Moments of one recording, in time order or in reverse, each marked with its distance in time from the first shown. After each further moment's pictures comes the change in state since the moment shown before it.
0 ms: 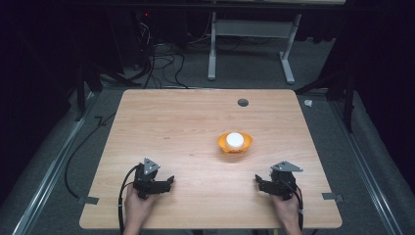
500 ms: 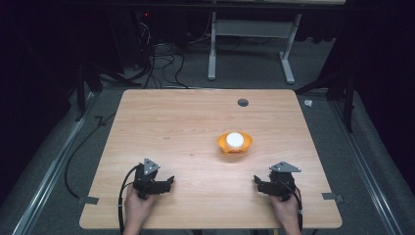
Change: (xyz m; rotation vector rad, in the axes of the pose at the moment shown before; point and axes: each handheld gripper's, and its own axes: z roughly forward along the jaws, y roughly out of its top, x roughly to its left) left arm 0.000 0.000 0.000 0.000 -0.002 0.001; right arm 0.002 0.000 0.001 0.000 0.003 -0.016
